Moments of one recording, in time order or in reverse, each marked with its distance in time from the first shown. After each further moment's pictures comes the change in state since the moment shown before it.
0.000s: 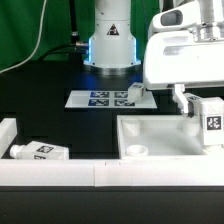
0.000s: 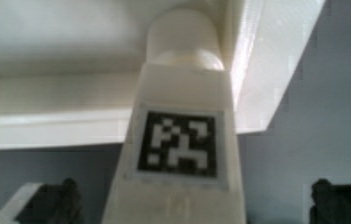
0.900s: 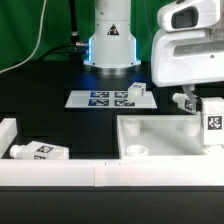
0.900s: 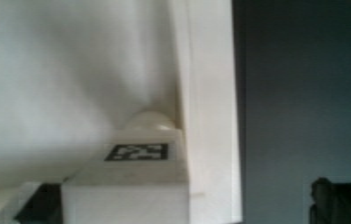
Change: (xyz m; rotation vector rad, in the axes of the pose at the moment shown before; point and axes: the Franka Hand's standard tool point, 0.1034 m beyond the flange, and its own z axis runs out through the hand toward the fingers) arm 0.002 -0.006 -0.005 0.052 -0.663 0.087
